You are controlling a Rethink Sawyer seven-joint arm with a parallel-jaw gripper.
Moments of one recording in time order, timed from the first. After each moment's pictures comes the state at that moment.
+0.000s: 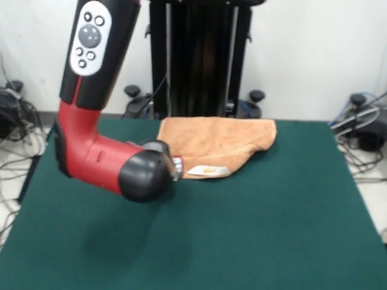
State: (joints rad) arm -0.32 0.29 -0.20 0.79 0.01 1.36 1.30
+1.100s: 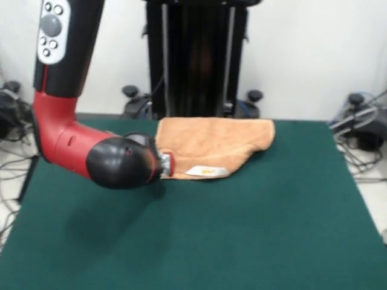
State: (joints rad) arm -0.45 0.21 -0.09 0.93 0.01 1.26 1.30
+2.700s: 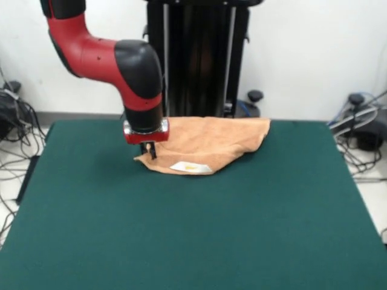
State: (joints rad) arm -0.65 -0.12 0.03 1.68 -0.31 0.13 1.30
